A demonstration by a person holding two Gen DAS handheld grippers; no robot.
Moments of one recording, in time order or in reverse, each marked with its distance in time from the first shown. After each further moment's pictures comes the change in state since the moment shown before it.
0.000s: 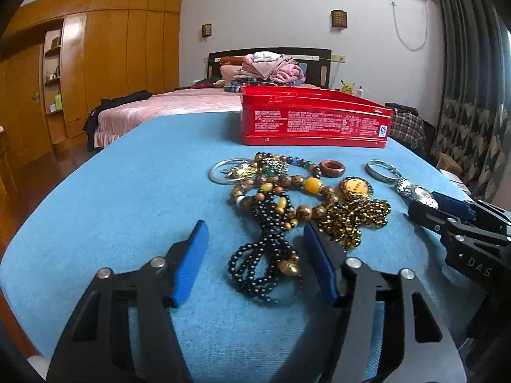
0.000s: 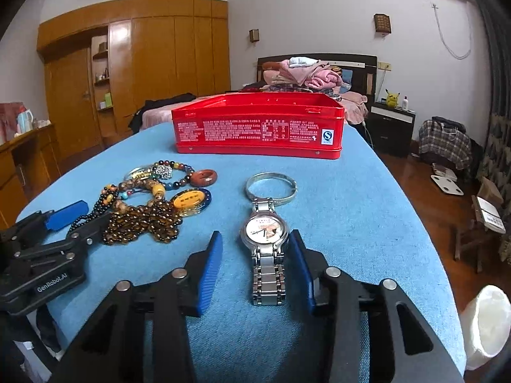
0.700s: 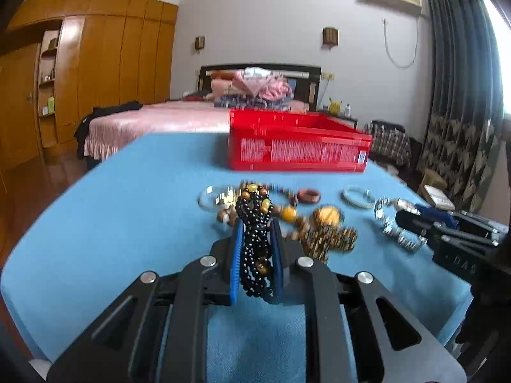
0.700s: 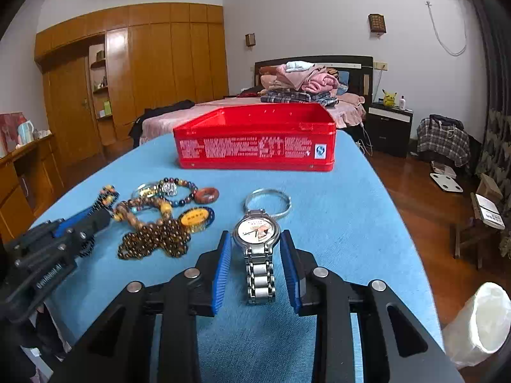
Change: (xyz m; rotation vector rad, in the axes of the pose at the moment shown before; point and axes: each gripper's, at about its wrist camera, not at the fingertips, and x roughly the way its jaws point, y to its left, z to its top) left arm -0.024 -0.003 0.019 -0.025 -0.082 -0.062; right arm -0.026 -0.008 0.015 0.061 -0.041 0.017
